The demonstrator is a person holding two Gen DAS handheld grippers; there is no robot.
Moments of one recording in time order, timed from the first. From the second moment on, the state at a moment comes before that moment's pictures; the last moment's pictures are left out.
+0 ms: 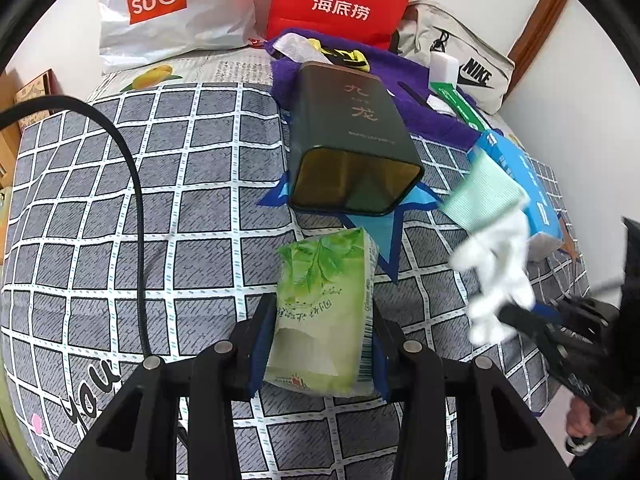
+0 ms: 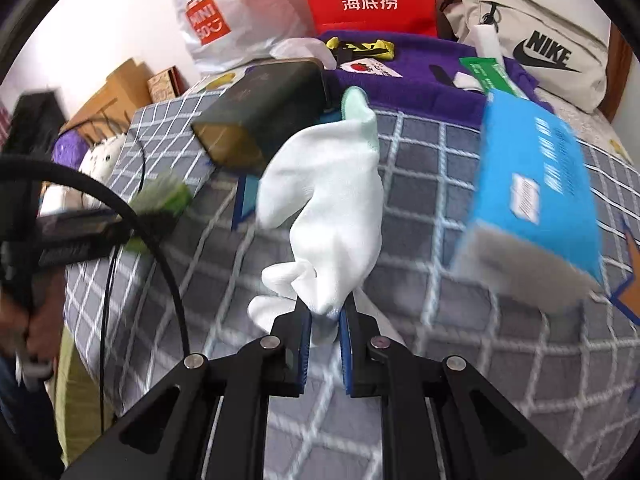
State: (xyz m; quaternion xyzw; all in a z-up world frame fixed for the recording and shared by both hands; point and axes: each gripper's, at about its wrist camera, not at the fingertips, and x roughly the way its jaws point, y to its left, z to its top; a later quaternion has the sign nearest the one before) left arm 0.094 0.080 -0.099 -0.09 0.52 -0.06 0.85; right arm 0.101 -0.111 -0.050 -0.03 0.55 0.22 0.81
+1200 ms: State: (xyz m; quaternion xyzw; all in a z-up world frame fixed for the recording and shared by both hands) left arm 0.102 0.069 -0.105 -0.07 0.53 -0.05 0.84; right arm 0.117 -0.132 -0.058 0.03 0.54 0.18 0.82
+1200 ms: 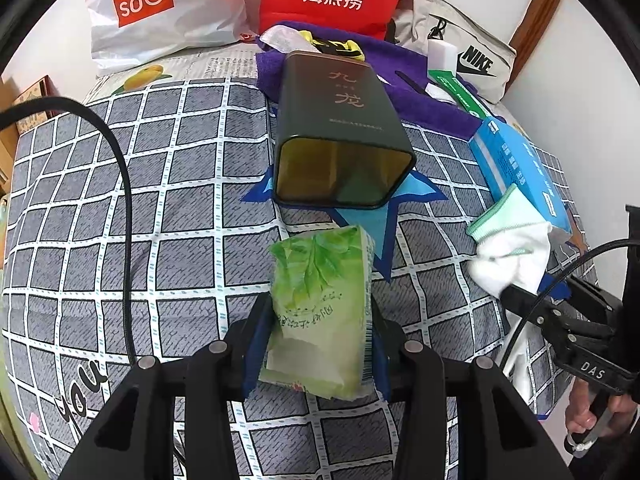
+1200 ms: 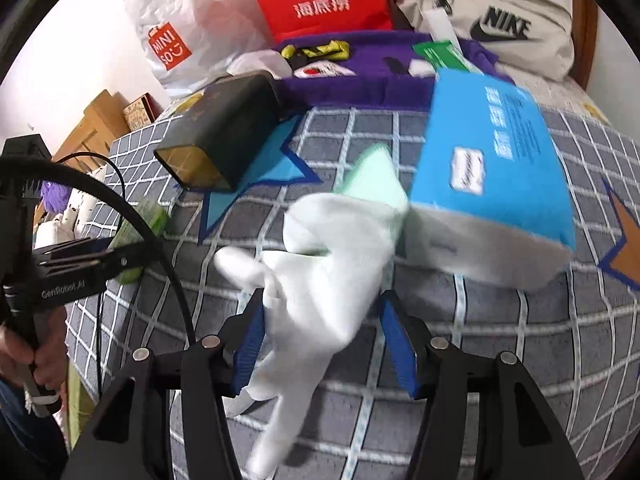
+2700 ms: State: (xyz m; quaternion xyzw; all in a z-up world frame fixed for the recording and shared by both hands) left arm 0.177 0.099 -0.004 -0.09 0.46 -0.08 0.88; right arm 0.192 -0.128 0.054 -0.02 0.45 0.21 0.87
